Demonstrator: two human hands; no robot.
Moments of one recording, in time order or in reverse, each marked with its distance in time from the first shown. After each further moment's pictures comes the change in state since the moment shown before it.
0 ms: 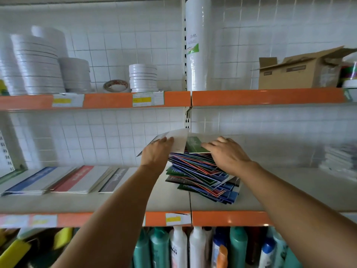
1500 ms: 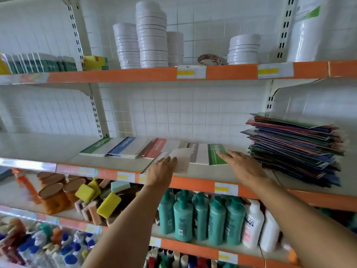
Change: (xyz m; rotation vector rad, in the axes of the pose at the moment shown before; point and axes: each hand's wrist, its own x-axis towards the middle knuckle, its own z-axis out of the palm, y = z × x) left_hand -0.173 -0.252 0.015 0.066 -0.223 -0.188; right_hand 0.026 -0.259 0.039 0.125 -0.227 -0.028
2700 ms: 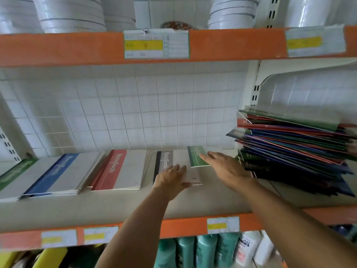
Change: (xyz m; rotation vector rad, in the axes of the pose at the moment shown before) left_hand 0.189 0.050 0.149 -0.173 -0.248 0.411; right_hand 0.123 0.048 0.075 0.068 -0.079 0.142
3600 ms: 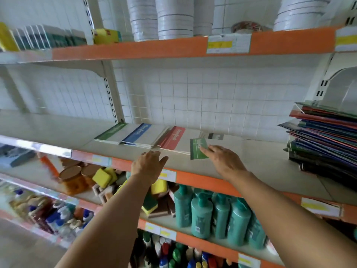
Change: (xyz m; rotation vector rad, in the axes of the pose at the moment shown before) left_hand -0.214 -0.063 -0.070 0.030 0.197 -0.687; right_hand -0.053 -0.133 -0.026 0.079 0.019 -0.338
